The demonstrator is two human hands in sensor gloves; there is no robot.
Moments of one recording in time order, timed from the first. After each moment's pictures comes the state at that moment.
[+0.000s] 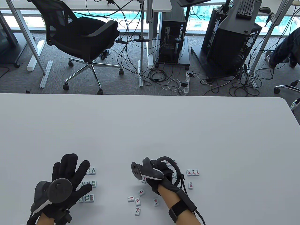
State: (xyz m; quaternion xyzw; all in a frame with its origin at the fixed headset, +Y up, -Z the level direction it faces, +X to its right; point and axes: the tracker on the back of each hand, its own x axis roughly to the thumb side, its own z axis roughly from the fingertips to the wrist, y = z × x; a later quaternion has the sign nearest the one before) left_hand -0.297 -0.716 -0.215 0.02 -0.11 0.15 0.98; right_hand 0.007 -0.756 -0.323 -0.22 -0.08 -0.96 0.17
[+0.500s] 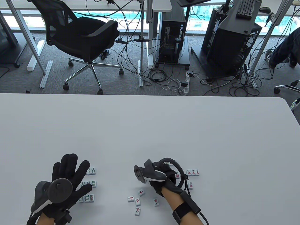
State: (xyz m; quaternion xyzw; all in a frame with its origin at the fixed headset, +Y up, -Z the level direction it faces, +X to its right) left_hand -0.297 -0.716 -0.215 0.02 -0.10 0.15 0.98; right_hand 0.014 -0.762 -0.319 -0.22 -0.10 -0.95 0.20
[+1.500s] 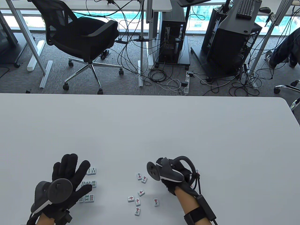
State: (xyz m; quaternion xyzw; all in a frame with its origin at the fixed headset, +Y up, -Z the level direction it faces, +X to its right) left_hand -0.296 -0.716 -0.214 0.02 -0.11 0.15 0.98; right_hand 0.074 -0.701 -0.306 -0.21 0.00 -0.97 0.12
